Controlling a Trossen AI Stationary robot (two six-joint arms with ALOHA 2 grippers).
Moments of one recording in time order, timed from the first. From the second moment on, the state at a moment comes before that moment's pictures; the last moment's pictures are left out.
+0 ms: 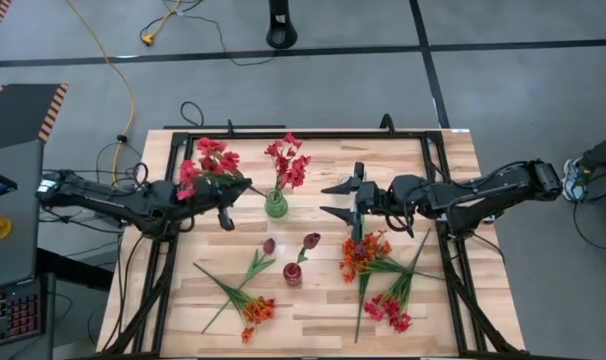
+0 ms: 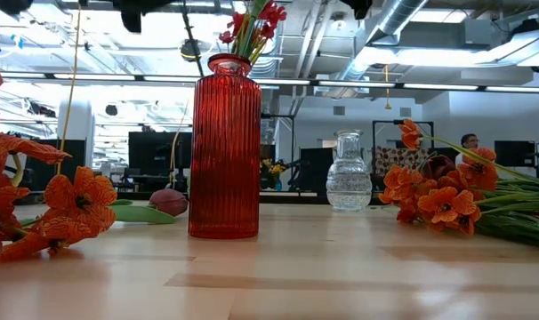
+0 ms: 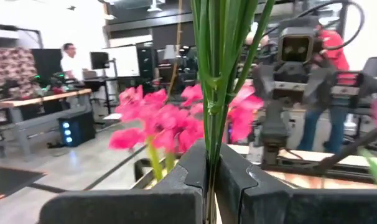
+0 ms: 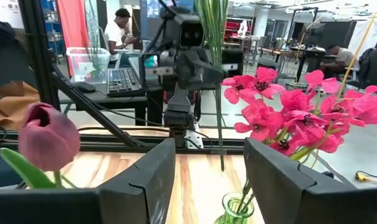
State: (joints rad) left arm -0.13 0.77 0.47 0.48 -0.51 0.12; right arm 0.13 1.21 0.84 0.38 0.21 -0.08
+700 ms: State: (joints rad) left arm 0.03 1.00 0.44 0.55 -0.43 0.03; right arm 0.13 1.21 0.84 0.37 0.21 -0.08
